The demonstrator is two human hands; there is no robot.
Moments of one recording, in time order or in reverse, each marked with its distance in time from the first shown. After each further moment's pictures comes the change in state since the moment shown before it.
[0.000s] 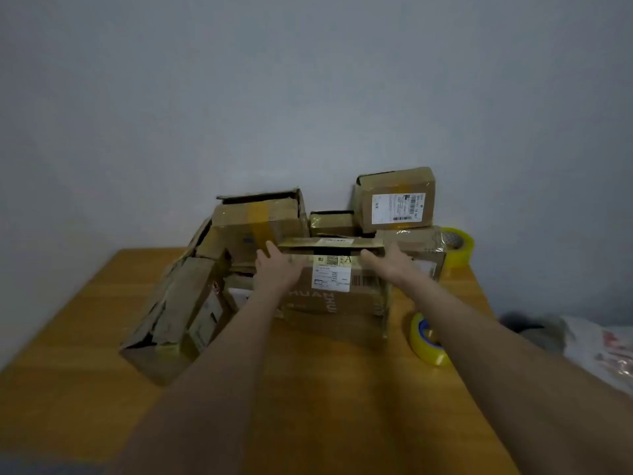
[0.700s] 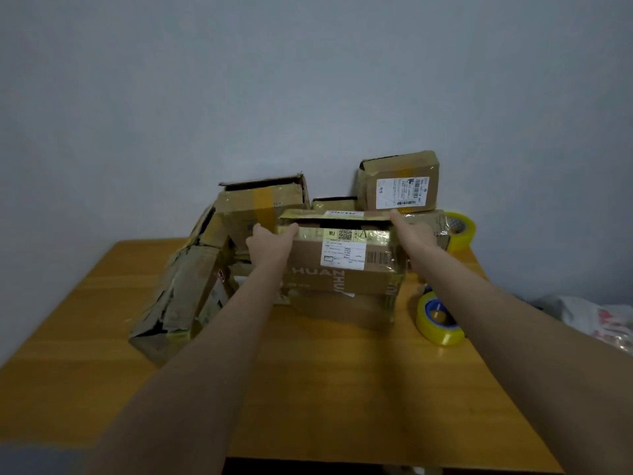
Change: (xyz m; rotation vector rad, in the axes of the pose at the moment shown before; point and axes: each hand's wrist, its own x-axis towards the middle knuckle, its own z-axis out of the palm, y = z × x) left_hand -0.010 0.006 -0.030 -0.434 0.211 -0.070; right_hand 0.002 -0.004 -0.003 0.359 0.267 0.145
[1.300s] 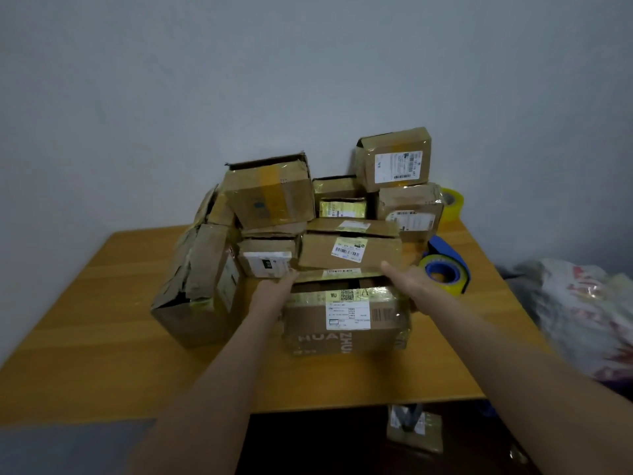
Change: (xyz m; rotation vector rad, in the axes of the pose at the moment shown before) left_hand -0.047 -0.130 -0.039 0.081 -0.287 -0.255; right_hand -0.099 0.094 0.021 -0.271 -0.200 0.132
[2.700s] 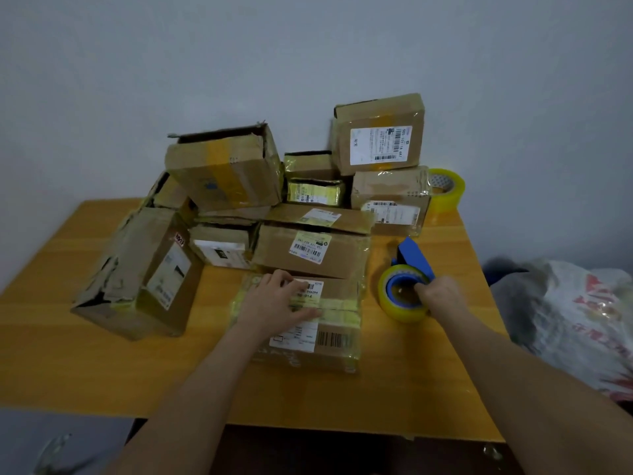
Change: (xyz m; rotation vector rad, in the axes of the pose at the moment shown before) left_hand 0.002 0.012 0.100 1.071 -0.089 0.712; right_hand 0.132 0.090 -0.088 -0.233 0.135 0.185
